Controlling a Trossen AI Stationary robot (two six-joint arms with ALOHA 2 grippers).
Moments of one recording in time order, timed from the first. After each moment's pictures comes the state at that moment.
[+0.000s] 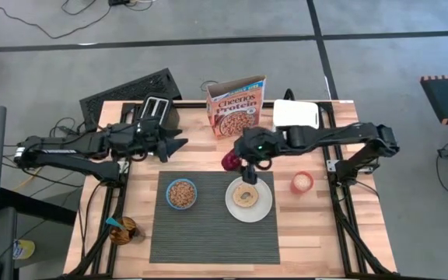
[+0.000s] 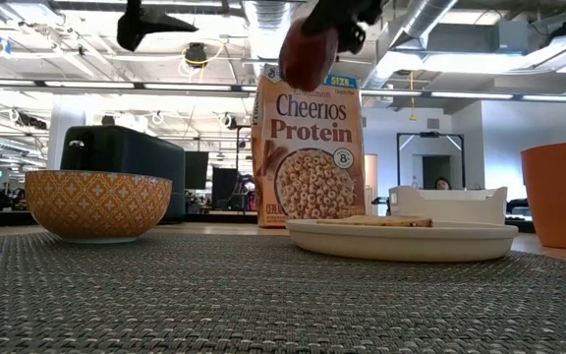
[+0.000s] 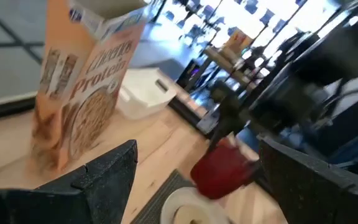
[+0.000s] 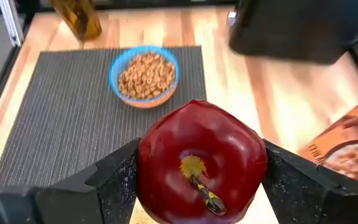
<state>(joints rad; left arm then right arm) 0.02 0.81 0.81 -0.19 -0.32 -0.66 0.01 1.55 1.38 -0.53 0.03 0.06</state>
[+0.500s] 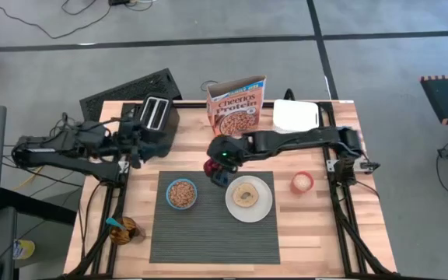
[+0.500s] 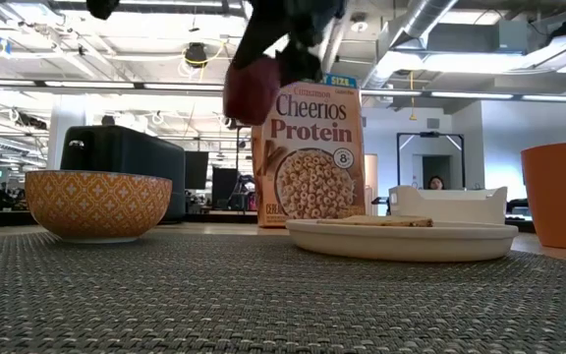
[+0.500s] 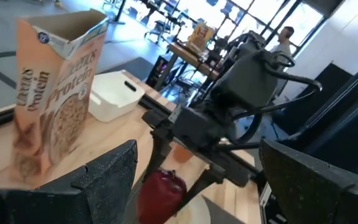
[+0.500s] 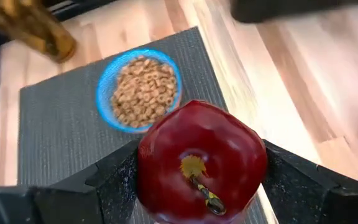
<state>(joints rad) -0.06 0.63 0.88 -0.38 -0.27 -0.59 0.02 1.90 1.71 -0.64 0.02 0.35</state>
